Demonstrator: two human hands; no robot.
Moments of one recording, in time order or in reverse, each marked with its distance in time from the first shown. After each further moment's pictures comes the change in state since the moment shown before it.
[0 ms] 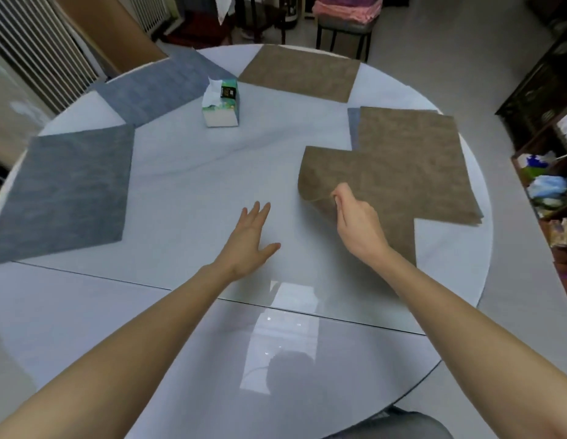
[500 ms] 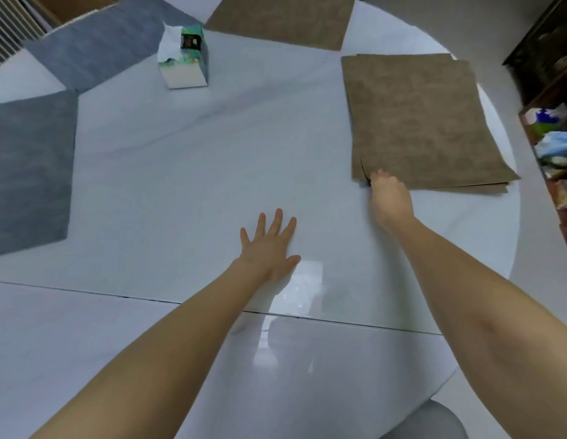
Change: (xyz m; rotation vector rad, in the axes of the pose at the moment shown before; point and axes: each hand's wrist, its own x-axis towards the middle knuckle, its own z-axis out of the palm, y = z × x) left_hand 0.062 -0.006 0.097 0.468 -0.396 -0.065; right_hand 0.041 0.137 0.060 -0.487 -0.185 0.383
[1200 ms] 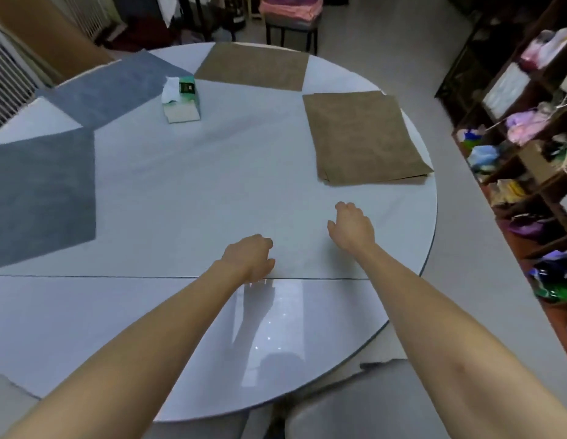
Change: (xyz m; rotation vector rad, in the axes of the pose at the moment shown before) left_hand -0.144 0.014 -0.029 0.066 0.067 0.060; right_hand -0.167 -0.034 -0.067 0.164 -0.067 0.073
